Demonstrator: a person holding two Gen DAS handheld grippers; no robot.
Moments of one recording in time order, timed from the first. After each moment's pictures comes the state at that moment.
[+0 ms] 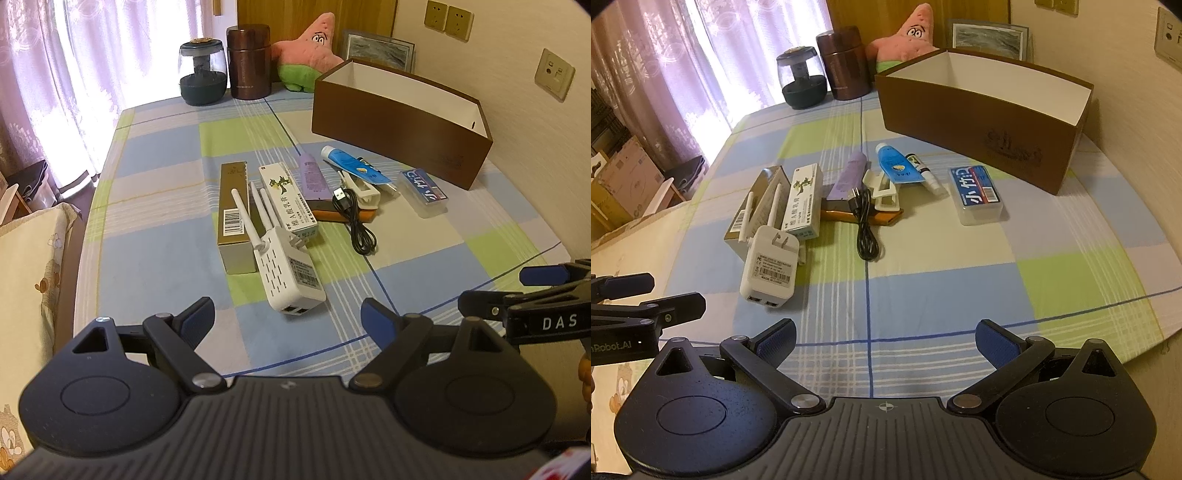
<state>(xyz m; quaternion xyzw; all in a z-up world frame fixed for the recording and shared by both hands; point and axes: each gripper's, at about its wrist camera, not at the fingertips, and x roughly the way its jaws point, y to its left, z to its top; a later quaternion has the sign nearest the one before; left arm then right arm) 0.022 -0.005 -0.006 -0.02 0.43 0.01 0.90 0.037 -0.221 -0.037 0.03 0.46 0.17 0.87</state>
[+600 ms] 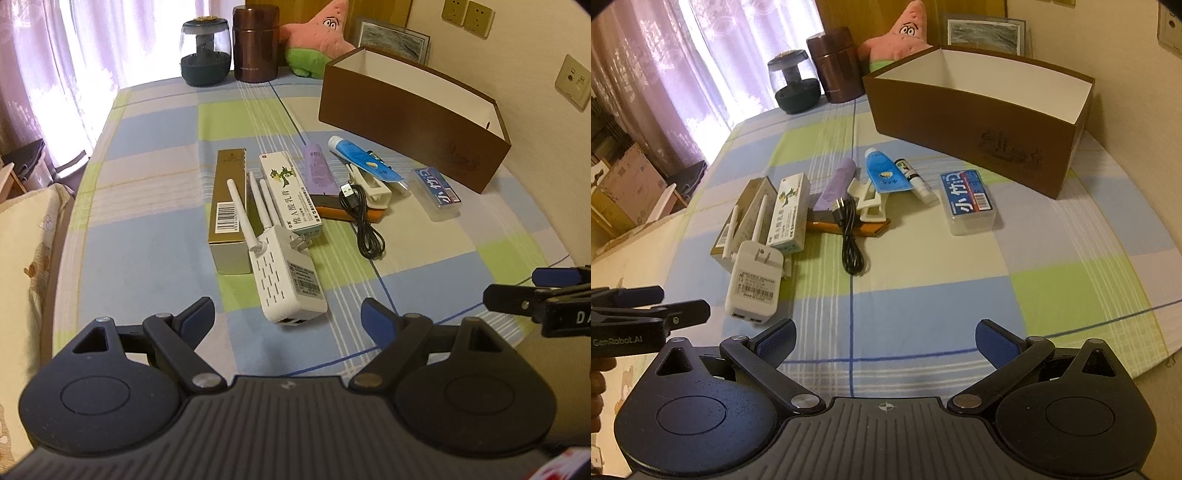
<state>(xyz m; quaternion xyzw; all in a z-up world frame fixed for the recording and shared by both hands) 0.055 0.003 -0.025 -0.05 0.46 0.01 0.89 0.067 -0.241 -0.044 0.04 0.46 0.18 0.87</state>
